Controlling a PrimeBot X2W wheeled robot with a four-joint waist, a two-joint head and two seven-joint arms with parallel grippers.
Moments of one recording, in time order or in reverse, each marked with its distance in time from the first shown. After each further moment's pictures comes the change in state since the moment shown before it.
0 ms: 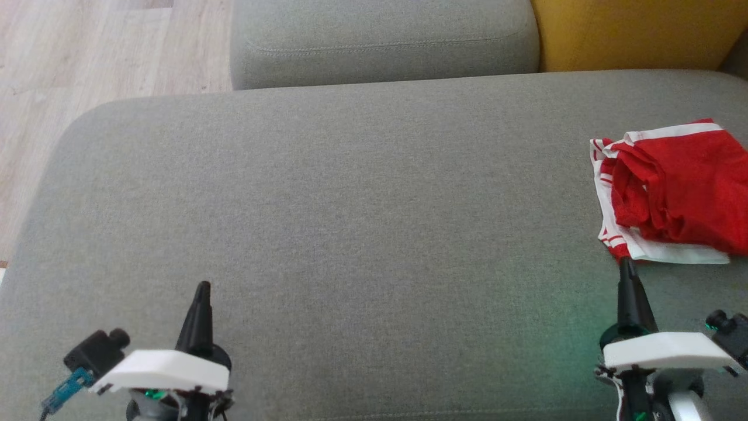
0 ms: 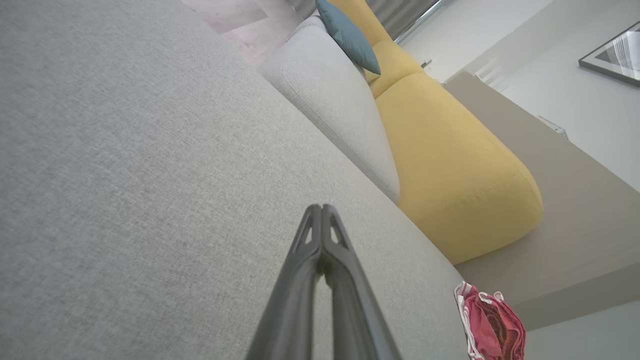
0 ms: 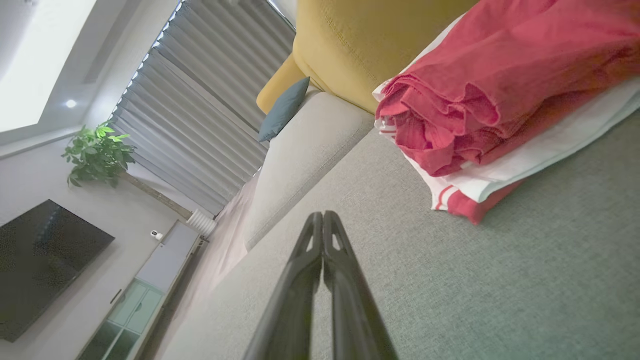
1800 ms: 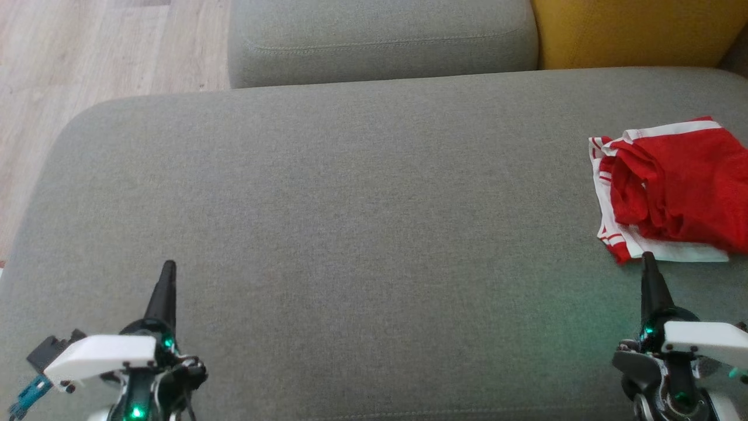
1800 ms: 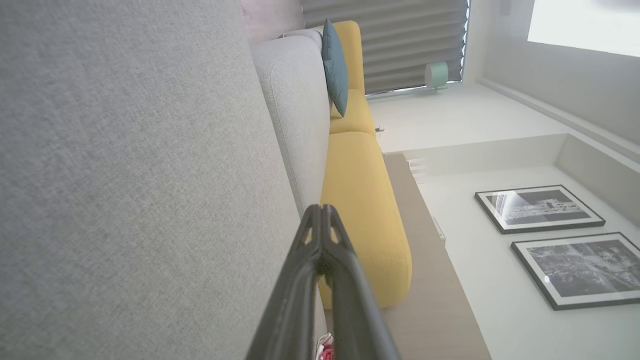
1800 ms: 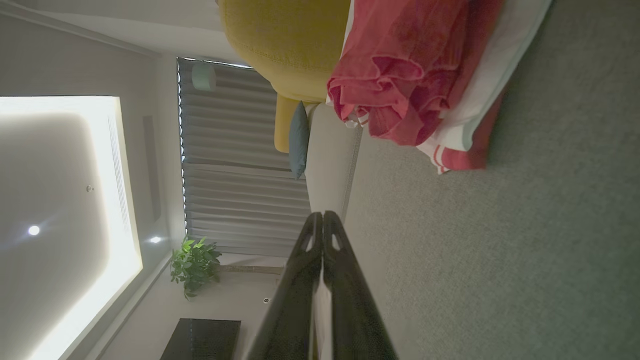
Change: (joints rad) left arm -0.080 0.002 0.129 0.058 -0.590 -0.076 0.154; right arm -0.043 -0.002 -0.082 0.016 0.630 0.000 0.155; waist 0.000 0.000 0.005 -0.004
